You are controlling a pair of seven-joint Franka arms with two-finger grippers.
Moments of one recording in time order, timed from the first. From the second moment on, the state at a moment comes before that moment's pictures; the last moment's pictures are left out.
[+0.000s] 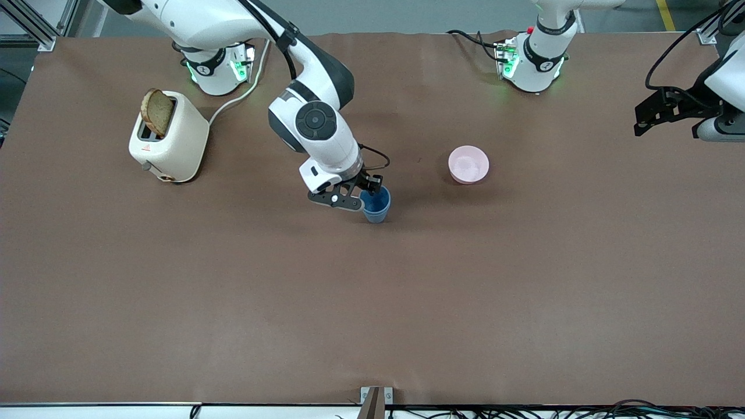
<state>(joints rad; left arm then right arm) -0.05 -0.02 -0.06 -1.50 0.03 1.44 -0.01 0.35 0.52 0.45 -1.63 -0.09 2.19 1.06</state>
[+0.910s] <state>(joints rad) -0.05 -0.03 -0.06 -1.51 0.02 1.44 -0.02 -0.05 0.02 0.03 -1.59 -0.06 1.71 0.17</state>
